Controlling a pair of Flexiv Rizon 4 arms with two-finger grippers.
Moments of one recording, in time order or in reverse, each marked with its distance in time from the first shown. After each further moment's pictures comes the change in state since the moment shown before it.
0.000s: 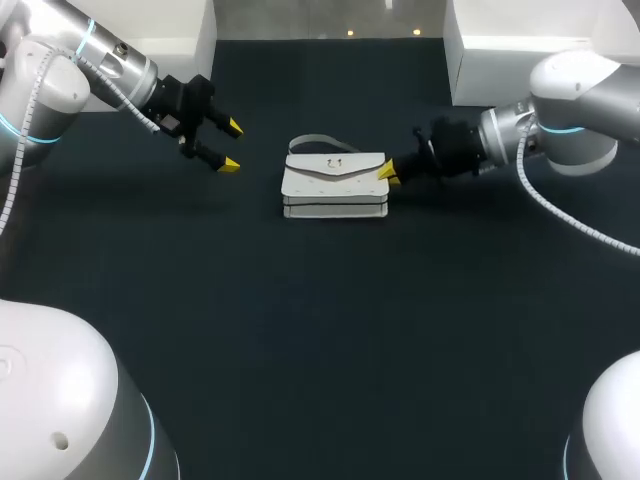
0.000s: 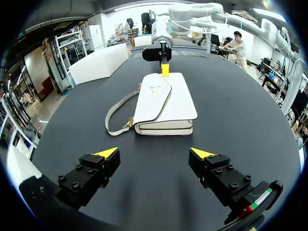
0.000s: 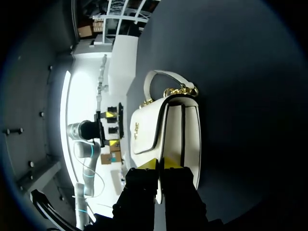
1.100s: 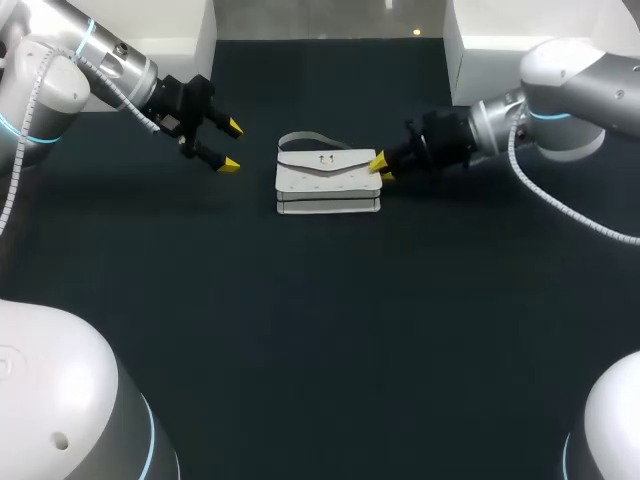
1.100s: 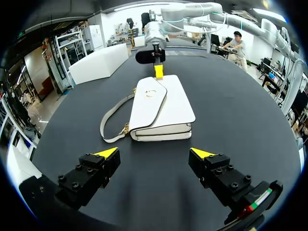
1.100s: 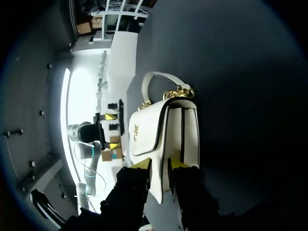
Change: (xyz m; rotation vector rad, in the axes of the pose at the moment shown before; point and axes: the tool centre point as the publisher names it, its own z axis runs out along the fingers) left arm 0.000 0.000 0.000 0.000 0.000 0.000; right arm 0.001 0.020 0.007 0.044 0.001 0.004
